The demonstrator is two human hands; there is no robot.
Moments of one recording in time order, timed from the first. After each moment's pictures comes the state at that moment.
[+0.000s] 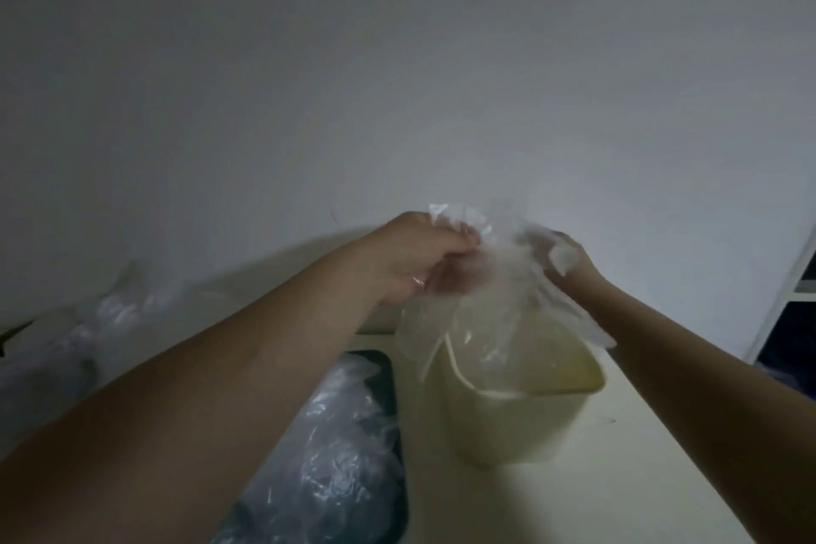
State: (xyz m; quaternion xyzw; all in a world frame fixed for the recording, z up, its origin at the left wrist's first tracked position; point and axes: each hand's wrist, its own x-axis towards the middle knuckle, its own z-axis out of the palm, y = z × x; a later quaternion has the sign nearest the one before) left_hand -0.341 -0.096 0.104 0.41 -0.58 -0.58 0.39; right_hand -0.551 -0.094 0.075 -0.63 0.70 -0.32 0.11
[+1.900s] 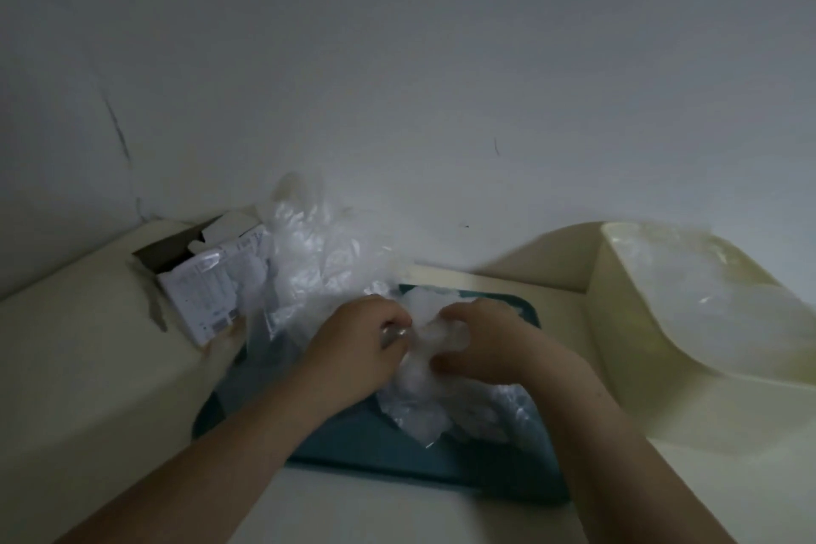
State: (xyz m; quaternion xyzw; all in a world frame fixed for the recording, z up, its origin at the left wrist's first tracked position) left_hand -0.111 -0.023 -0.073 0.60 -0.71 -0.17 0.33; right_hand -0.306 -0.070 -0.032 -0.80 0.57 0.04 0.19
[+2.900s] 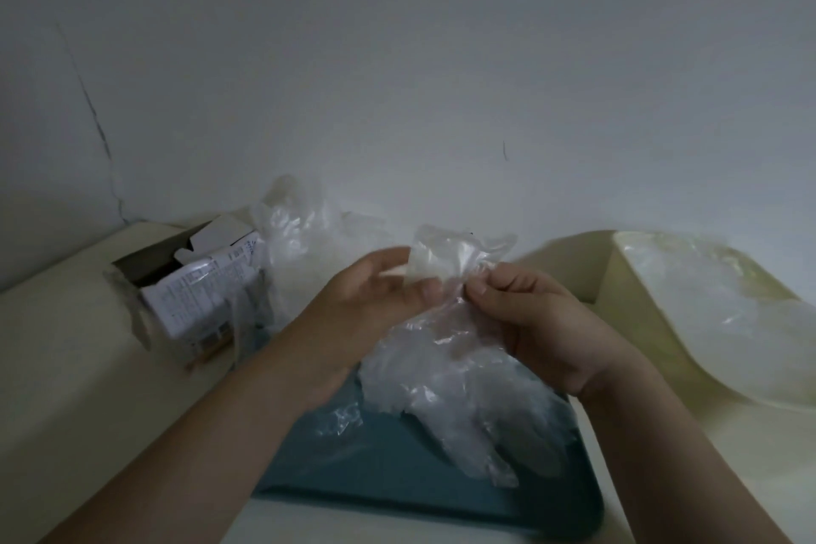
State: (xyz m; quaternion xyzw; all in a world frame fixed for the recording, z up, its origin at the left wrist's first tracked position) left_hand -0.111 -0.016 -0.009 0.46 -0.49 -0.56 0.49; right_hand -0.327 -0.063 -0.003 -0.59 0.26 -0.34 0.68
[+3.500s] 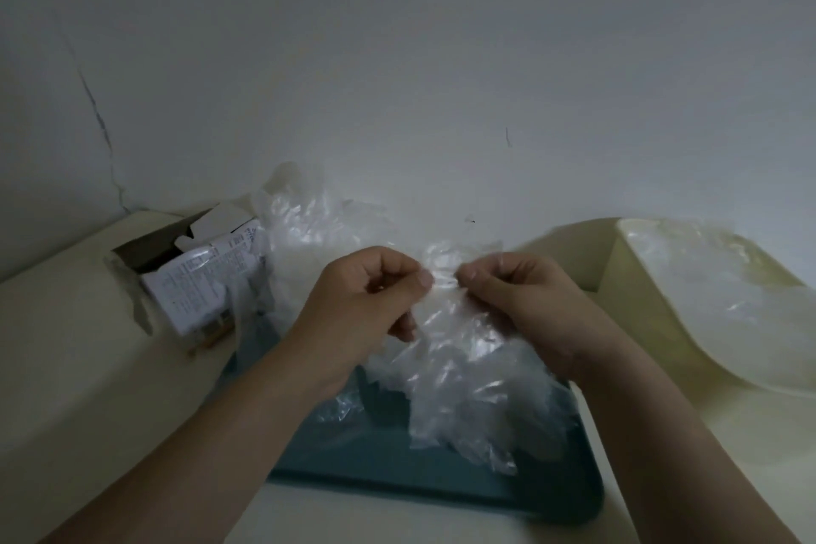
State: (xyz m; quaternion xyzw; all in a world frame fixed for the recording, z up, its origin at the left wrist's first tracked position) left_hand -0.117 -0.024 -0.029 0.52 -0.53 -0.39 0.54; right_hand -0.322 -0.070 -0.012 -0.63 0.41 -0.39 0.53
